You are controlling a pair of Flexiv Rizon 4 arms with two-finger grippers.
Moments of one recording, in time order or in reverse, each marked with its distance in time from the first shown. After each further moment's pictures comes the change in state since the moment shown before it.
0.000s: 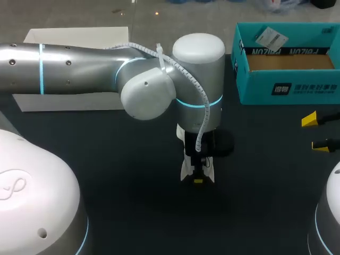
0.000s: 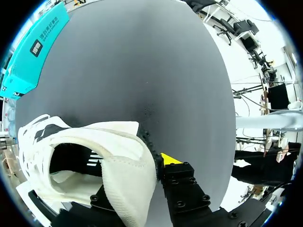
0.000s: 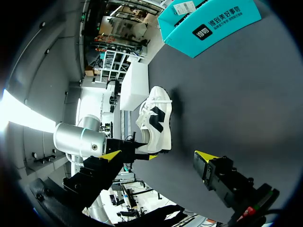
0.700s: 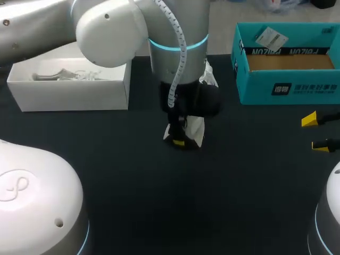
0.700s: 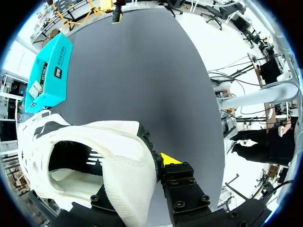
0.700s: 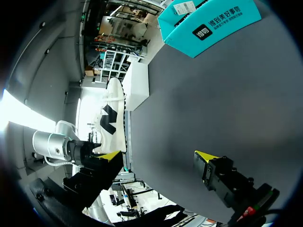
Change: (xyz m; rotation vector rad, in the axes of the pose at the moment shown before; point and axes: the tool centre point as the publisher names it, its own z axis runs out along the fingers) left arm 0.017 0.043 -0.157 -0.025 -0.120 0.138; right arm 0.000 0.000 0.000 0.000 0.000 0.000
